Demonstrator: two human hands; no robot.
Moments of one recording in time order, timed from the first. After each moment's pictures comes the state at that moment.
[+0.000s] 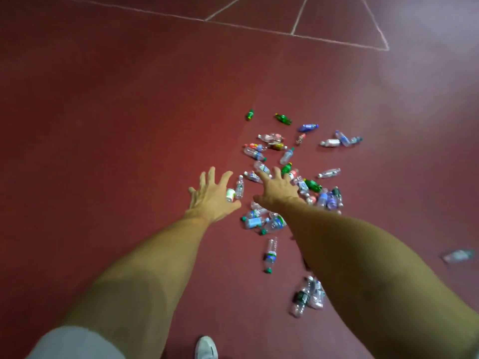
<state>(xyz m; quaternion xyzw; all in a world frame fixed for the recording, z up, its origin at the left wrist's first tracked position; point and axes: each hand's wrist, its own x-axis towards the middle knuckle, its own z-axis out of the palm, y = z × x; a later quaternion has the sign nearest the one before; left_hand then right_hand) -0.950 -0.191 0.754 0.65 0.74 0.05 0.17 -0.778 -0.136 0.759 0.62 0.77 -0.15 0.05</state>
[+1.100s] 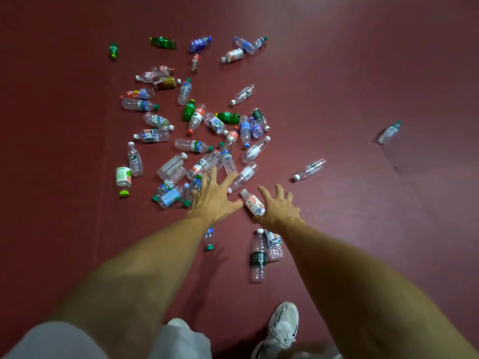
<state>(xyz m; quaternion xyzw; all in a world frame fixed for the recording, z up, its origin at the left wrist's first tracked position) -0.629 -0.039 0.402 0.79 0.56 -0.07 0.25 -0.467 -0.111 0.391 0.79 0.55 -0.27 0.09</state>
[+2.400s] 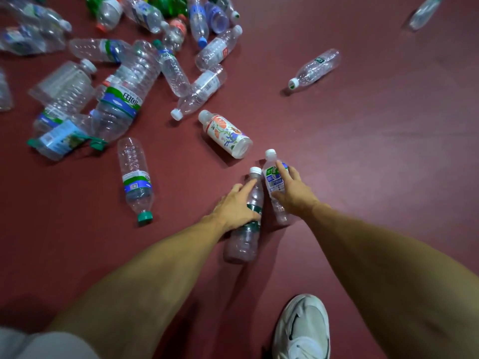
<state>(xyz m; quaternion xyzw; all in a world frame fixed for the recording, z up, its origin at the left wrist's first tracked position) -0.513 -0.128 -0.084 0.78 0.45 -0.09 0.42 -0.332 -0.187 -0.083 0.81 0.47 -0.35 -0.07</state>
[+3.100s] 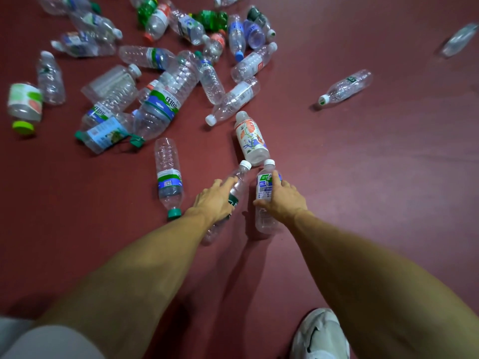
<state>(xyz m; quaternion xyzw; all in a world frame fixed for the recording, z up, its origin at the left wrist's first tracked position) -0.596 -0.078 -0.079 0.79 0.53 -0.13 0.29 -0.419 -0.145 -0.070 0.81 0.51 -0.30 0.01</state>
